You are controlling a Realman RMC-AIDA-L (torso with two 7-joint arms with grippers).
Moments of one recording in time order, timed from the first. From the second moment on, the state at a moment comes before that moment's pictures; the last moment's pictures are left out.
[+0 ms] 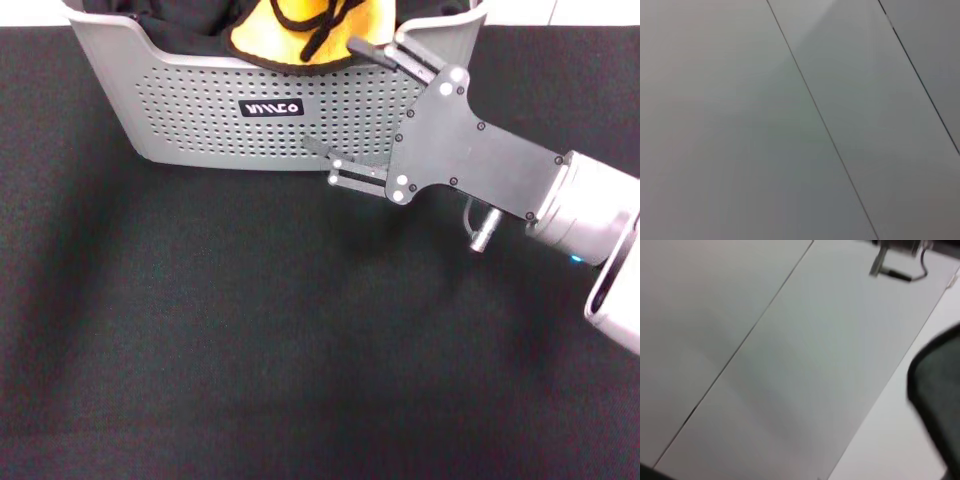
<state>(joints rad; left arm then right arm) -0.44 -2.10 1.20 2.01 2.02 0.89 -2.18 0.43 2.03 -1.95 -0.77 2.68 1.14 -2.99</state>
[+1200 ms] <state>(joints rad) -0.42 -2.10 1.28 1.99 2.03 0.88 -2.20 0.41 2.03 -1.87 -1.01 2.66 0.88 -2.99</state>
